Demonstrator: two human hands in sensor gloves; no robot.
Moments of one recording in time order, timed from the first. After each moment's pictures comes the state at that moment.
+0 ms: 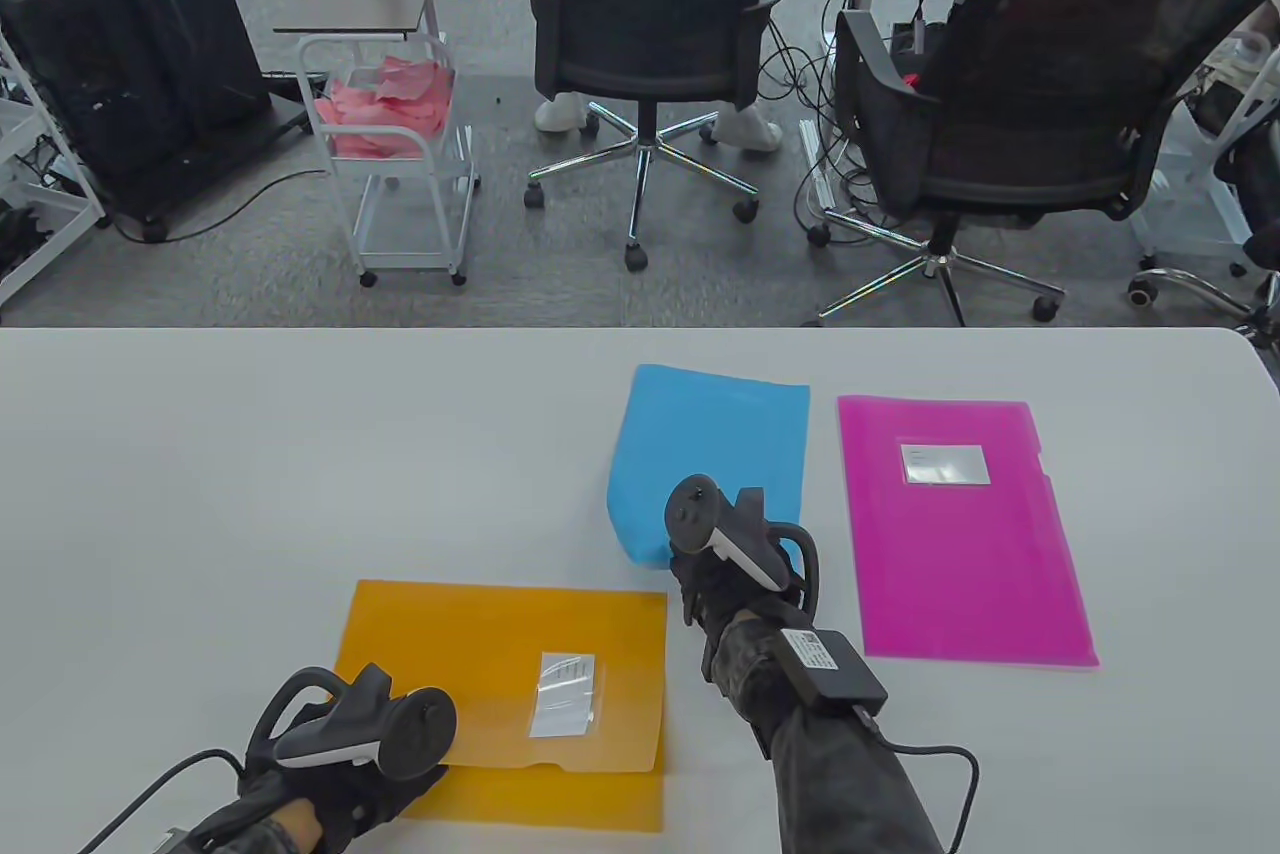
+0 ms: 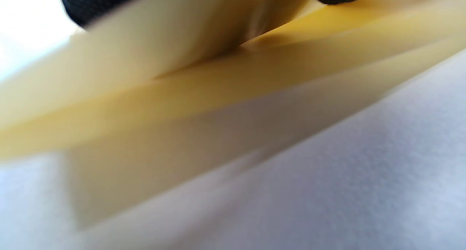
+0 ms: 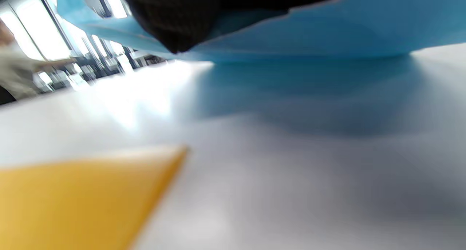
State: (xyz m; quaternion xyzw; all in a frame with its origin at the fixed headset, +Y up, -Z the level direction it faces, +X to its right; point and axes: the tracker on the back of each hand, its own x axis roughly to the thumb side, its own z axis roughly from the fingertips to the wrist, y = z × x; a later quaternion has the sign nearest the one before) left_hand -0.247 -0.742 -0.272 -0.18 -0.26 -0.09 0.95; right_hand 0.063 -0.728 -0.421 0.04 0.05 0.98 0.18
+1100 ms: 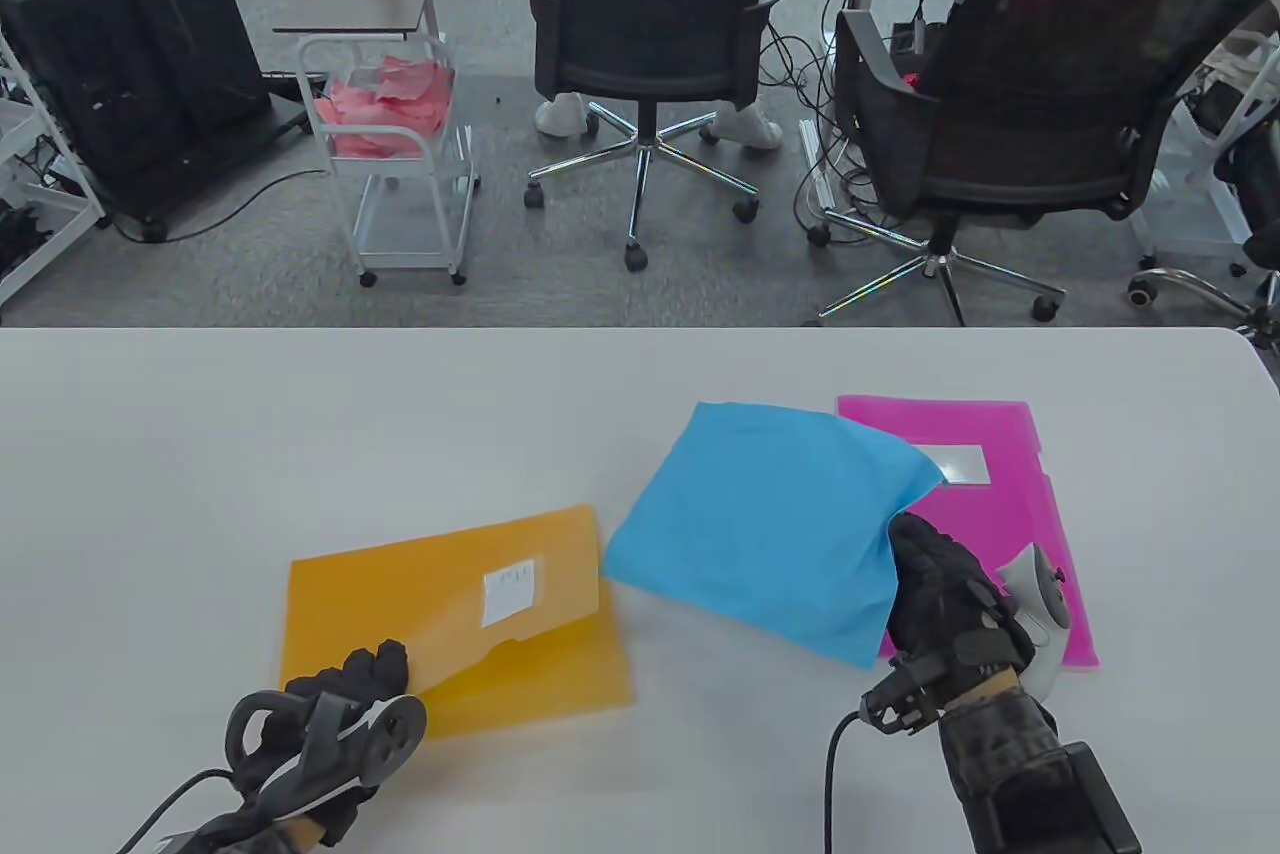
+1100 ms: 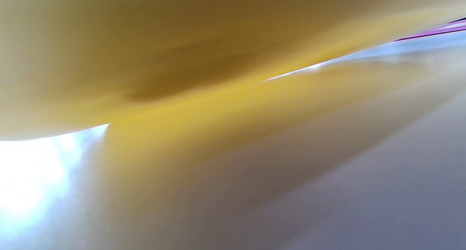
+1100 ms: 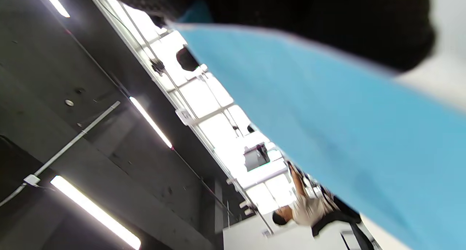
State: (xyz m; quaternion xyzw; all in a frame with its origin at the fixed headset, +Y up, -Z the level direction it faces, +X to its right) left_hand -0.268 -0.737 -0.269 0.07 -0.12 -0.10 0.99; right_hand 0.228 -0.713 -0.346 0.02 0.15 0.50 0.85
